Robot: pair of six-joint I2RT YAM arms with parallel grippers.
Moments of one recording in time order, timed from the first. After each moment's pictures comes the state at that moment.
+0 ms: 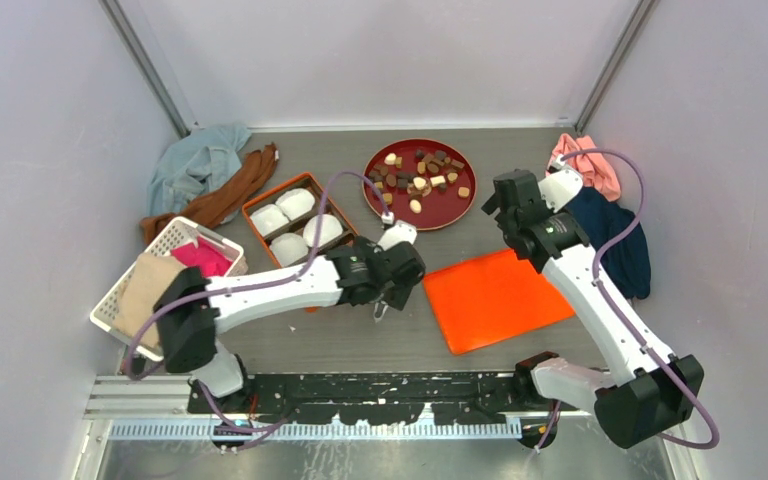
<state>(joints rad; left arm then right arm) -1.13 1.58 1.28 -0.75 -0.51 -0.55 0.38 1.13 1.10 -0.75 0.64 0.91</state>
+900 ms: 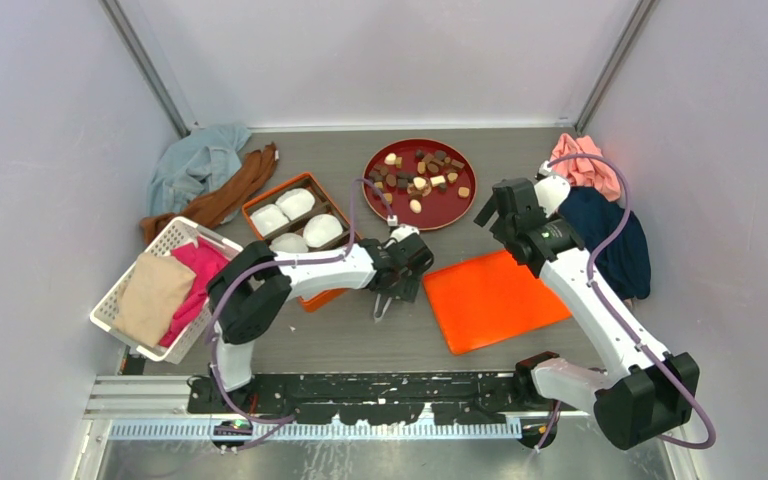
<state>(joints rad) -1.03 1.92 1.31 -0.58 -0.34 -0.65 0.34 1.12 1.01 -0.70 0.52 0.80</state>
